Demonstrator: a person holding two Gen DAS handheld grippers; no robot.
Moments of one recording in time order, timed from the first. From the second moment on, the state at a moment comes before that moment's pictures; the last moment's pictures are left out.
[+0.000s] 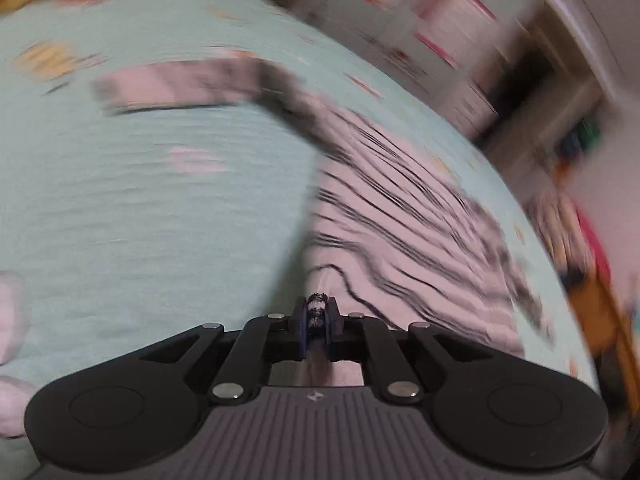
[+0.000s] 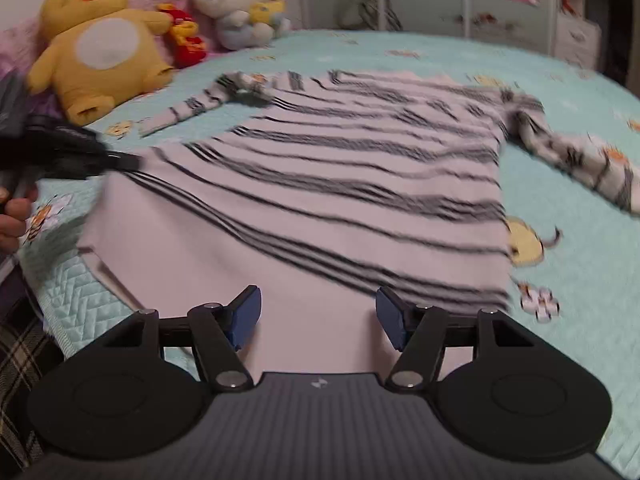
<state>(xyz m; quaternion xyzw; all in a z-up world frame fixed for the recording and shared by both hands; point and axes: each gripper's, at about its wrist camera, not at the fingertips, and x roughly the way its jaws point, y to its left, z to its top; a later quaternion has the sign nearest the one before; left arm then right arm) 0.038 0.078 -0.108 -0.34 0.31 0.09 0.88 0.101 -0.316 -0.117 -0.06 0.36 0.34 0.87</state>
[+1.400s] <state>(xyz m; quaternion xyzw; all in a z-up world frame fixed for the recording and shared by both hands) 0.017 0.018 -0.104 -0.29 0.39 0.16 0.86 0.144 -0.439 -0.158 0.24 0.46 0.34 0.78</state>
